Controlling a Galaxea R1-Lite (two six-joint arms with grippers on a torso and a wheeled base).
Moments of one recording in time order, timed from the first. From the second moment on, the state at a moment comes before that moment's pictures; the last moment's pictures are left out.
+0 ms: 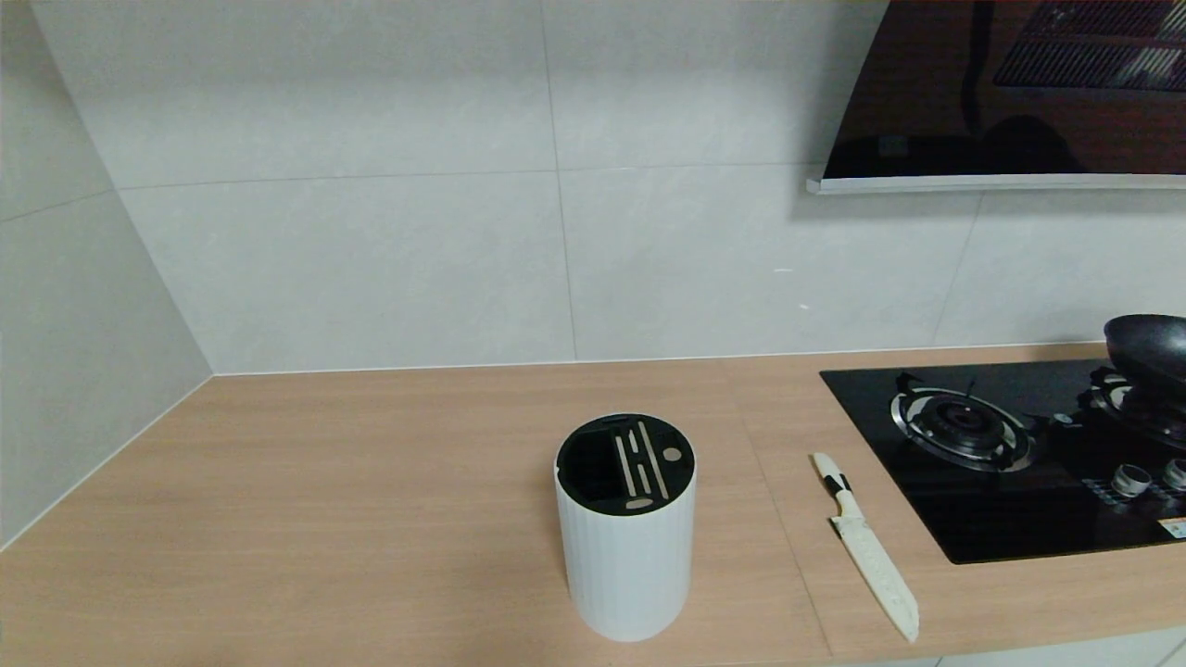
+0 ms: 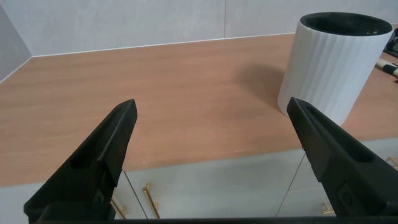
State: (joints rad) left arm 0.00 0.00 0.00 0.01 -0.08 0.02; right arm 0.00 0.00 0.00 0.00 0.03 0.00
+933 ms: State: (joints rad) left arm 0.00 0.00 0.00 0.01 -0.08 0.02; right arm 0.05 0.54 -0.24 -0.02 0.24 0.00
